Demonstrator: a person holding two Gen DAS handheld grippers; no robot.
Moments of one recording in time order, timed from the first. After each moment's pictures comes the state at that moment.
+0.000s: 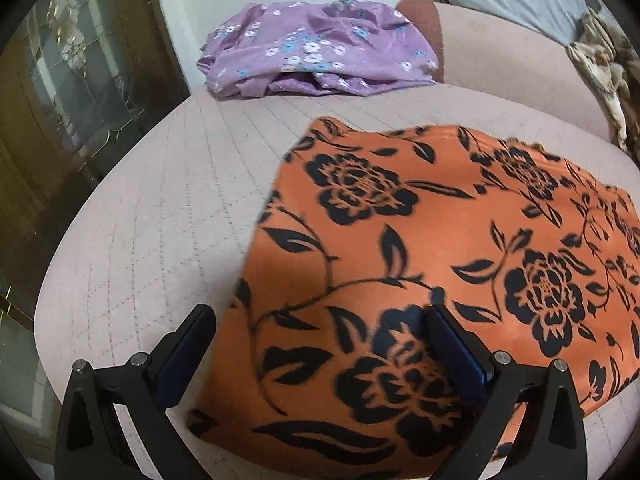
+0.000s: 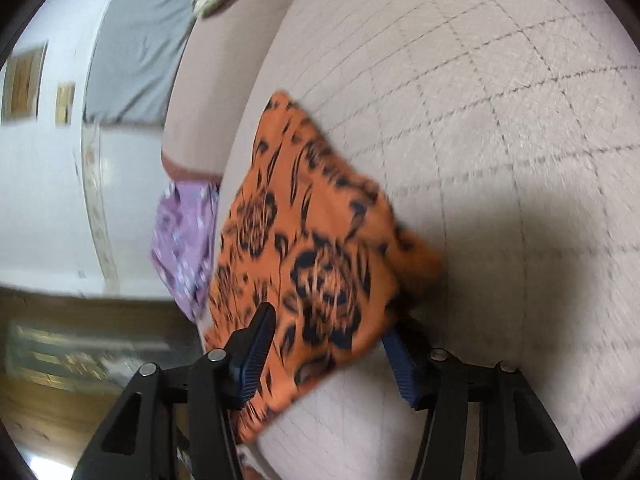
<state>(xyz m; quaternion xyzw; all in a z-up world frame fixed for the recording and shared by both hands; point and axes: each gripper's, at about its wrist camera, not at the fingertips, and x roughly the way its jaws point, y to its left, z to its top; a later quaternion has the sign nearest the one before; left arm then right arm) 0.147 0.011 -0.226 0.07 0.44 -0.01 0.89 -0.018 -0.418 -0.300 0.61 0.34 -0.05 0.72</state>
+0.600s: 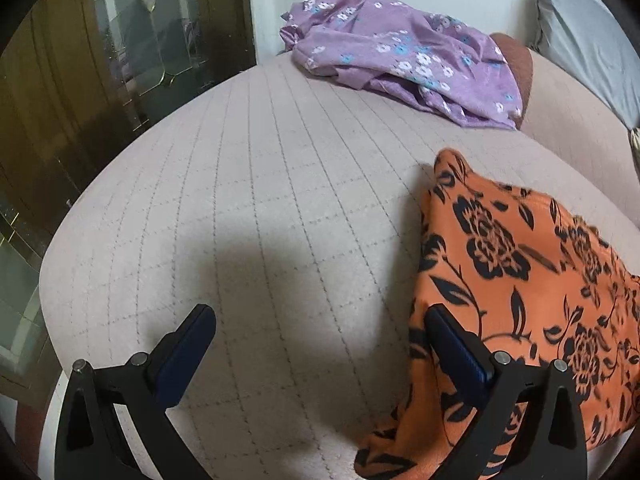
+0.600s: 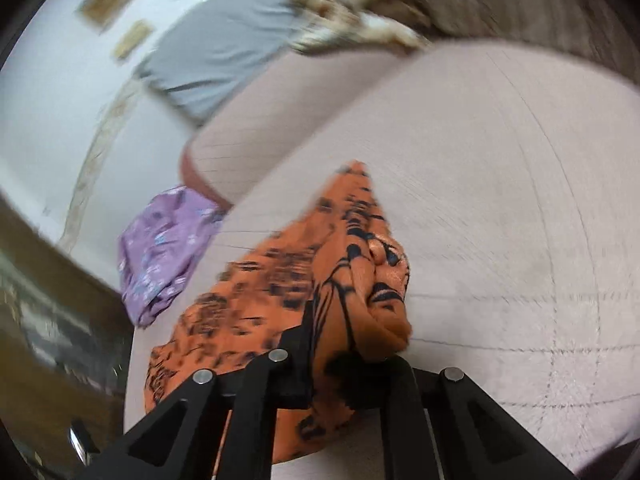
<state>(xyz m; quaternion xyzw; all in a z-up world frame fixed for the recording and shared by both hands) 0.169 0.098 -0.215 -0.03 0.46 0.07 0.88 0.012 -0.361 -0.205 0.38 0.29 -0.13 0.87</state>
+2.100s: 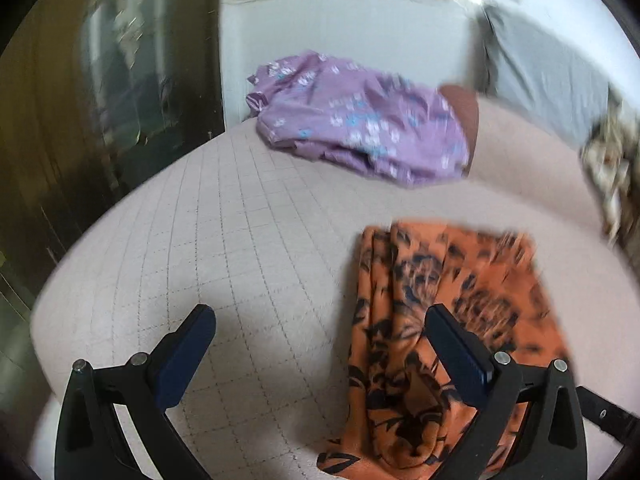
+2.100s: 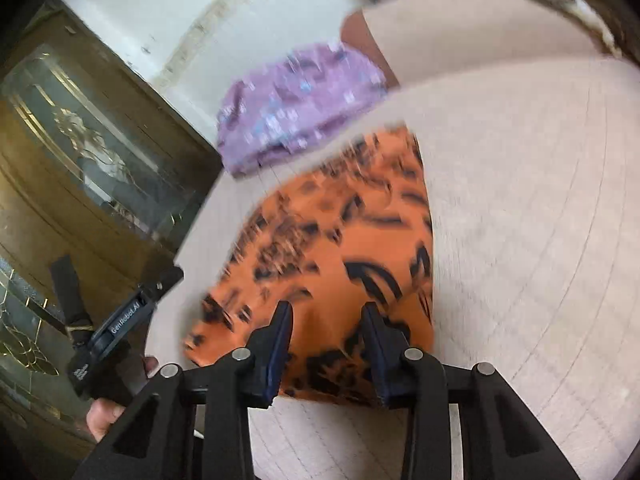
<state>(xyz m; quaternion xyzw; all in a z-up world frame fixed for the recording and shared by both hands) 0.152 0.075 -0.180 0.01 0.38 0.01 0.92 0.083 -0.189 -0.208 0.27 0.42 0.12 0.86</state>
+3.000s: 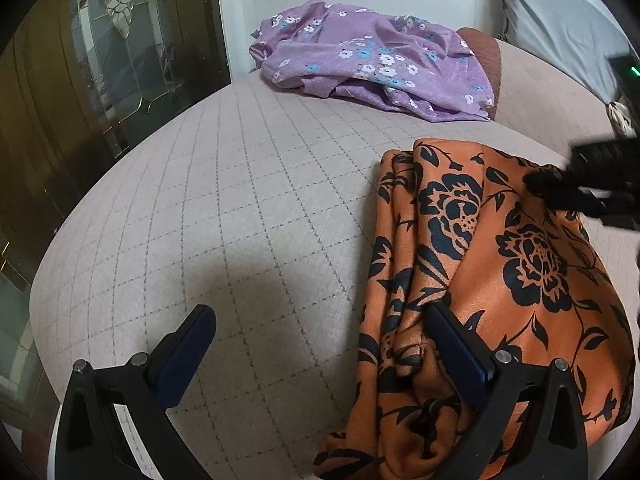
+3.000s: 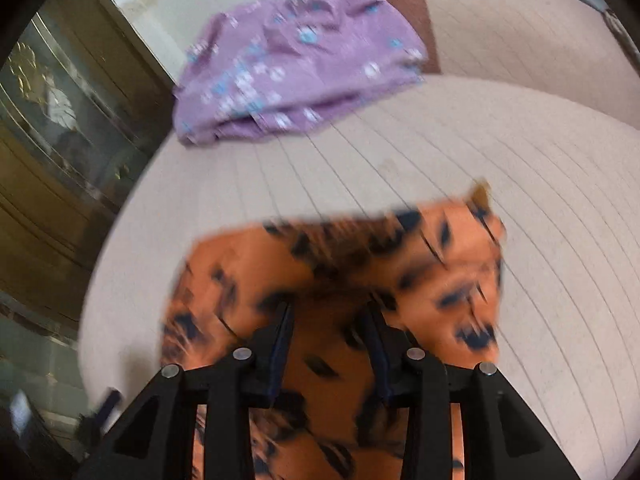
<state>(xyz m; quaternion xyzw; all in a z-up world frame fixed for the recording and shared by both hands) 0.166 0.073 -0.225 0.01 0.43 0.03 0.90 0.274 -0.148 -0.205 0.15 0.49 0.10 0.85</state>
